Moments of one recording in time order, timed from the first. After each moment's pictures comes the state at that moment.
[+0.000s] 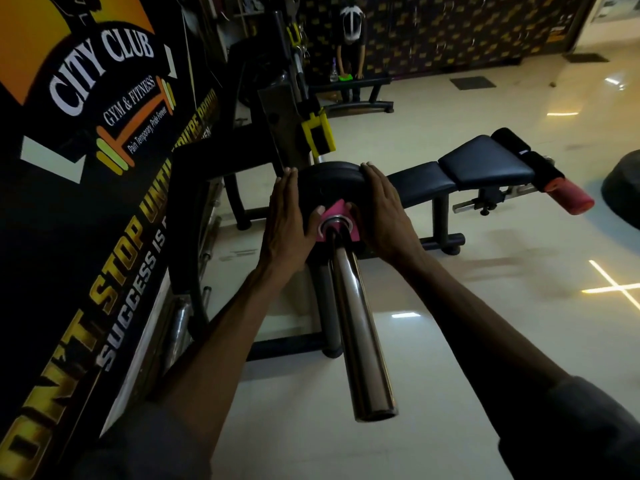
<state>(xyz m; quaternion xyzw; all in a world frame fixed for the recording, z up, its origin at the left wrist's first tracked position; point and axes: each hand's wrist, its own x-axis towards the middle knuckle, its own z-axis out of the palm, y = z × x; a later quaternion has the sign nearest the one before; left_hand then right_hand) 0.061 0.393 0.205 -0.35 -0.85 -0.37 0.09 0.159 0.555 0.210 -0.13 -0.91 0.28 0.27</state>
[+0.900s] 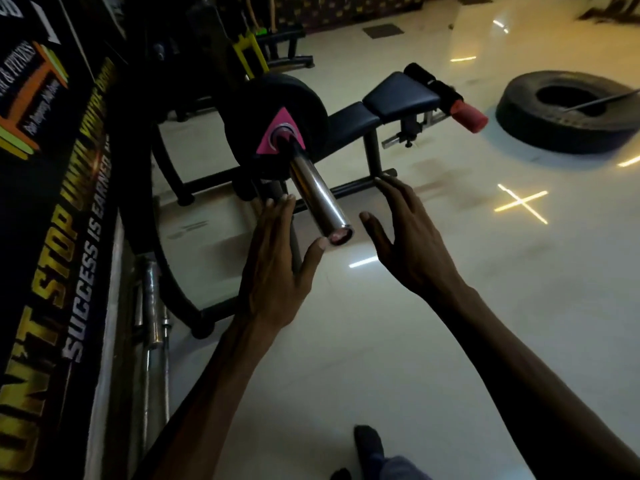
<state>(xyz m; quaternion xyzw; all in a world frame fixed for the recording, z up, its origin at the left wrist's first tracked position) 0.288 0.229 0.179 -0.43 -0.81 -0.39 0.00 0.427 0.395 0.191 -0.27 -0.90 0.22 0.28</state>
